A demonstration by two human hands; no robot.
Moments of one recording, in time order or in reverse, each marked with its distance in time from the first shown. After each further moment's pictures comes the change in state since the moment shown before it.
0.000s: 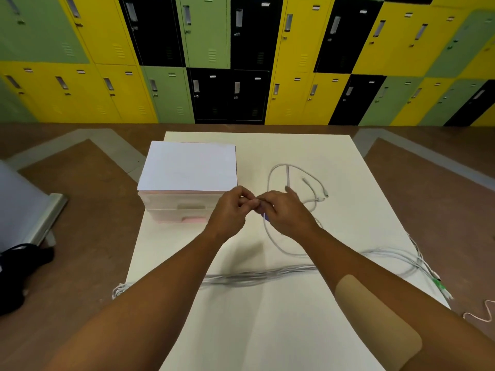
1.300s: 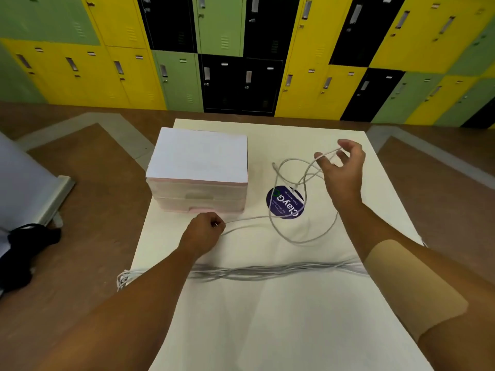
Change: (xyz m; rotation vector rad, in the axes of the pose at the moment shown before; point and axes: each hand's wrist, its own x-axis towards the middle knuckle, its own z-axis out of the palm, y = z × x) left_hand -0.033 -0.087 -0.051 0.474 0.134 -0.315; right_hand 0.024 0.043 -0.058 0.583 0.669 0.370
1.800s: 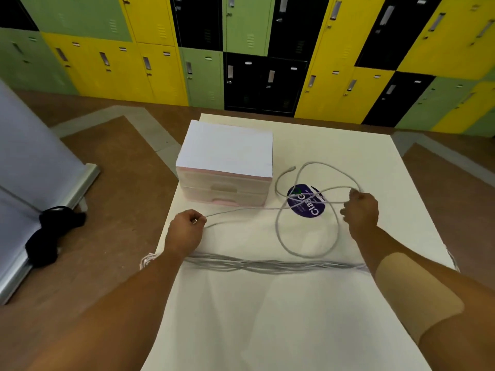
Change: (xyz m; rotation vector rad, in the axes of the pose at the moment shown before) left_hand -0.024 -0.062 -0.046 -0.165 0.279 -0.165; right_hand -0.021 0.096 -0.001 -0.268 -0.005 0.507
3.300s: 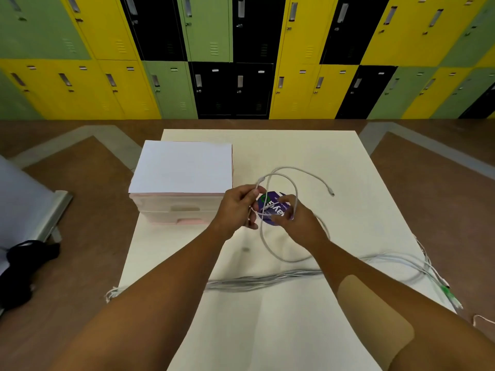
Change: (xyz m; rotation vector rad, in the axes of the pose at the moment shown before) left_hand -0.011 0.175 0.111 -0.543 -0.527 0.184; right_hand -0.052 -0.022 0.007 -0.140 -0.475 -0.371
